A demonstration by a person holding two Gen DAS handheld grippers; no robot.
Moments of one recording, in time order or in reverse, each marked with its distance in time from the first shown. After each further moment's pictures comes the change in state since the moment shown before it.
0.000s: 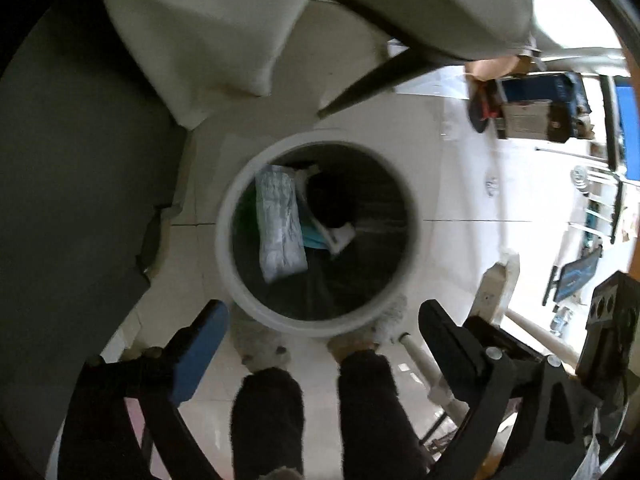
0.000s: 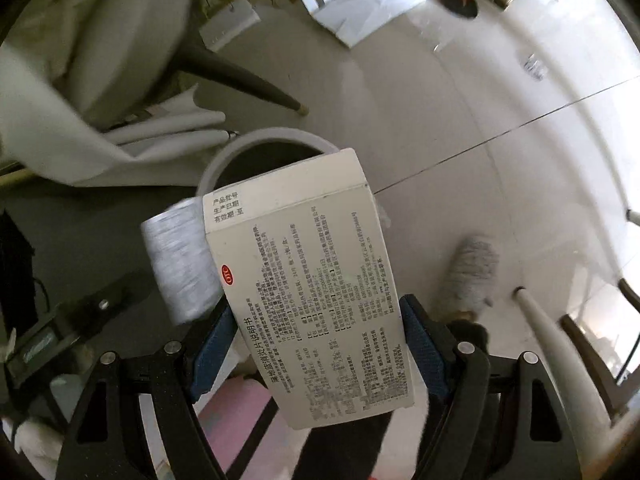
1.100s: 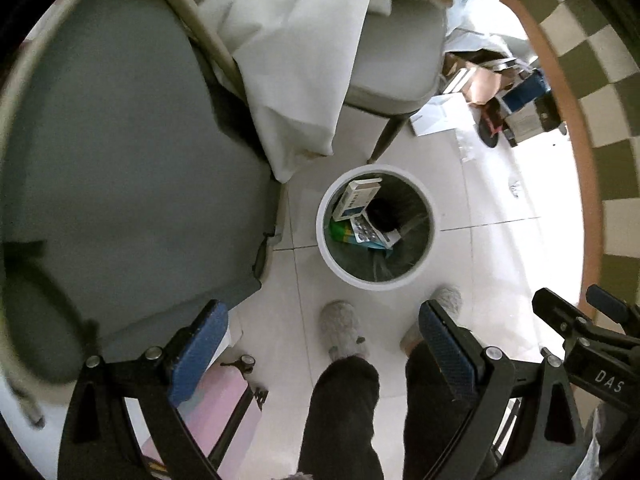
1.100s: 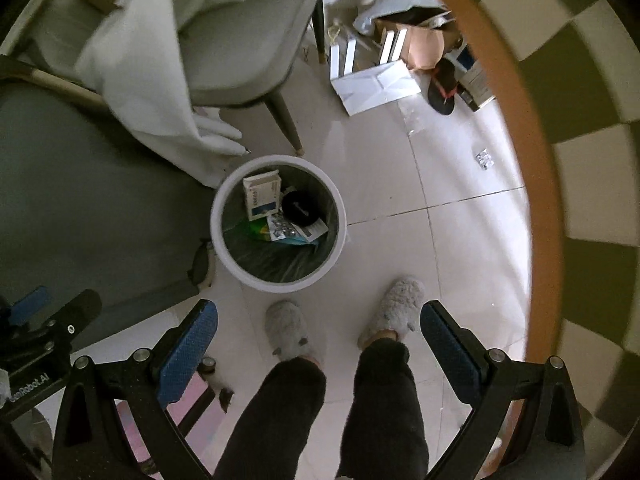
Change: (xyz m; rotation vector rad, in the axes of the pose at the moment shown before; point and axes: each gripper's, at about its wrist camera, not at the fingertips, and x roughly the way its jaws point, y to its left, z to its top) left arm -0.198 -0.028 -0.143 0.121 -0.250 0.241; right arm -0.192 0.088 -0.115 -0.239 -0.221 -0.262
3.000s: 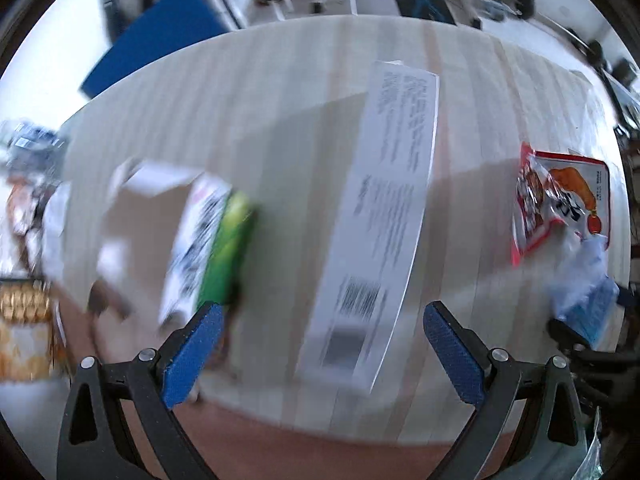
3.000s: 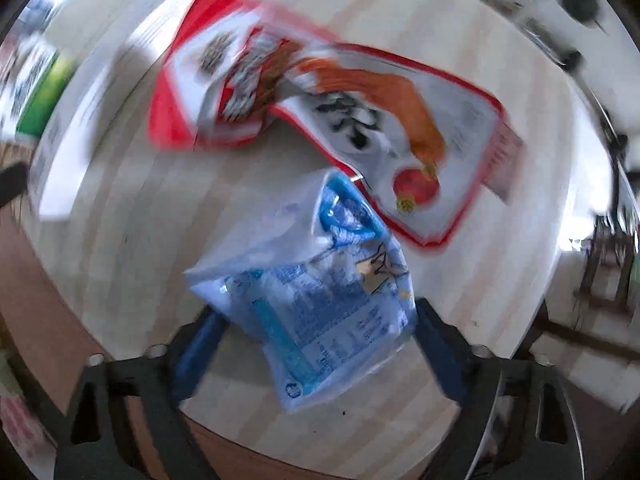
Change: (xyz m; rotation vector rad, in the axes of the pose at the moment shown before) left arm -0.134 -0.832 -0.040 1.358 -0.207 0.072; right arm -0.161 -0.740 -0.213 0.965 -0.045 -0.033
